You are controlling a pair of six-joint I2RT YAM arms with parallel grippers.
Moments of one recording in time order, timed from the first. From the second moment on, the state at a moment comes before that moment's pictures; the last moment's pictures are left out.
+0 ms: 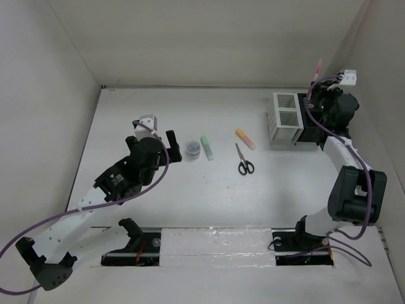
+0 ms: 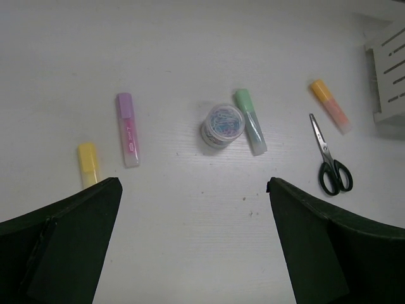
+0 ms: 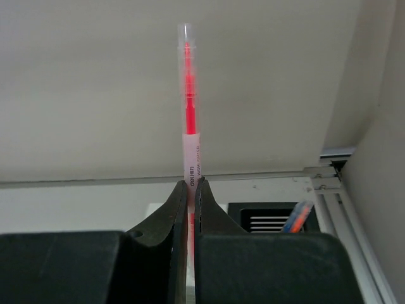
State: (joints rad) left arm -0.79 0.86 0.98 -0.64 -0.59 -0.56; right arm -0.19 1.47 0.99 0.67 -0.24 0.16
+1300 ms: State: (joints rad) left arm -0.79 0.87 0.97 -0.60 -0.53 -0.54; right arm -0.33 1.93 1.25 0.63 -0.26 0.26
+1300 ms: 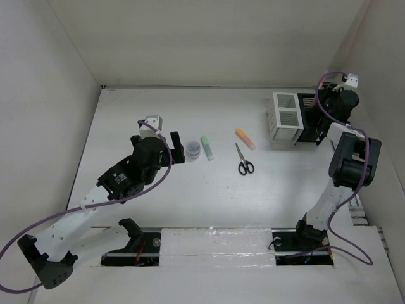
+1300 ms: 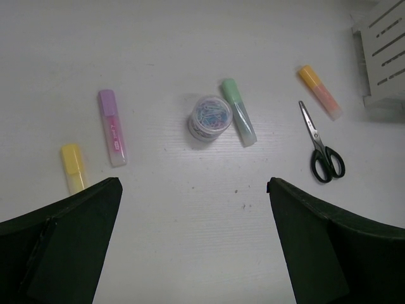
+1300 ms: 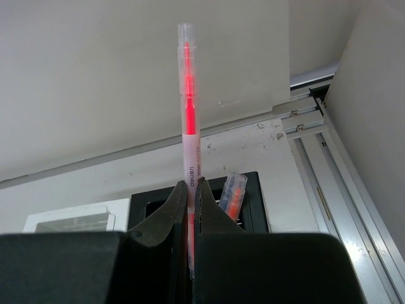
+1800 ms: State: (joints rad) left arm -0.79 0.85 0.97 -0.60 -0.53 -0.53; right arm -0.34 1.93 1.24 0.61 -0.28 0.27
